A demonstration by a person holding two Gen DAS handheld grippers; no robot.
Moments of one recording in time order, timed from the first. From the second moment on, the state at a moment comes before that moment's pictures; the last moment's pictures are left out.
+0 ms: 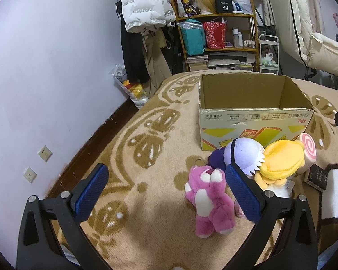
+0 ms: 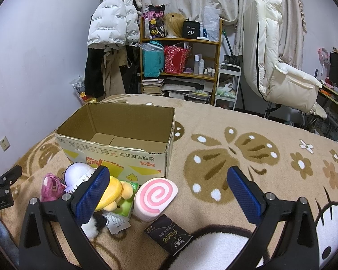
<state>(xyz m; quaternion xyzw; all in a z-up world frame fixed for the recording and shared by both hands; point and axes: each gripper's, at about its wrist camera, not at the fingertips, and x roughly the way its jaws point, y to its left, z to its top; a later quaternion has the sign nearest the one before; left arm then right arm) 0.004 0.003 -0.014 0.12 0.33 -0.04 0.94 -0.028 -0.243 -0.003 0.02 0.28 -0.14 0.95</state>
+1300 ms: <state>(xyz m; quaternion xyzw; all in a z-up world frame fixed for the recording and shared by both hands) 0.068 -0.032 -0.084 0.12 0.47 -0.10 0.87 0.040 -0.277 -0.056 0.08 0.41 -0.10 0.90</state>
